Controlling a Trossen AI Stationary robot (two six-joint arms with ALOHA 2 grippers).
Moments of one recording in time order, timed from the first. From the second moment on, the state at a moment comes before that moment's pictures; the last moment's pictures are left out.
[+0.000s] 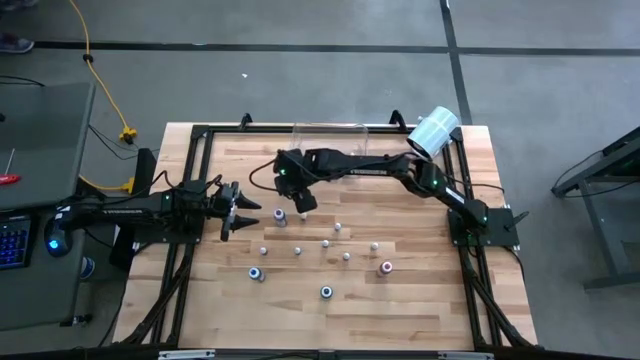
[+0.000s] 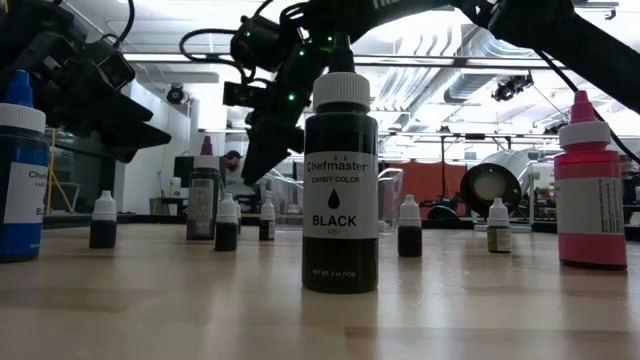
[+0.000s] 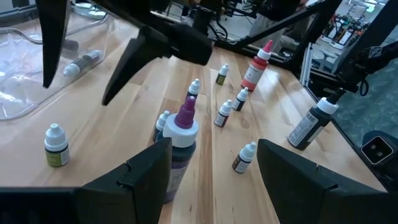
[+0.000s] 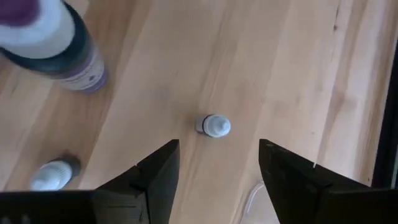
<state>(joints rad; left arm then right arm) 0.12 0.28 0.01 0.05 0.18 -0.26 -0.17 2.38 2.16 -0.78 0.06 -0.56</state>
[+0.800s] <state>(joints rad) 0.12 0.28 0.01 0.05 0.17 -0.26 -0.20 2.39 2.01 -0.54 0.02 -0.56</state>
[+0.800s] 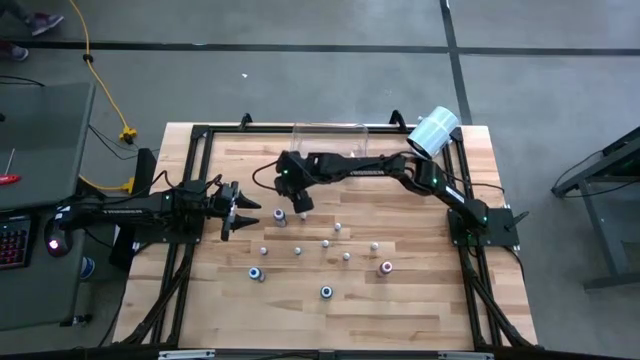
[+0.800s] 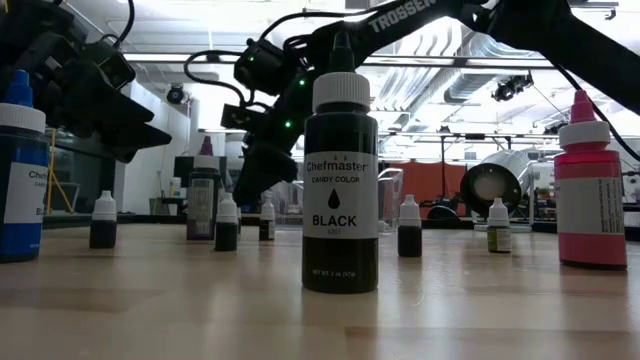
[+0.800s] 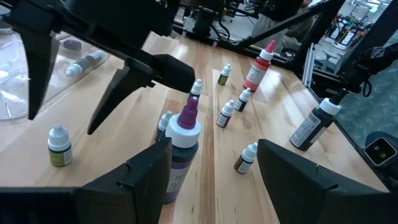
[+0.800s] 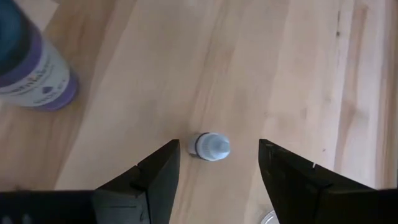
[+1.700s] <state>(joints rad) 0.12 0.28 0.01 0.05 0.17 -0.26 -0.21 2.43 2.01 -0.51 -0.01 -0.50</state>
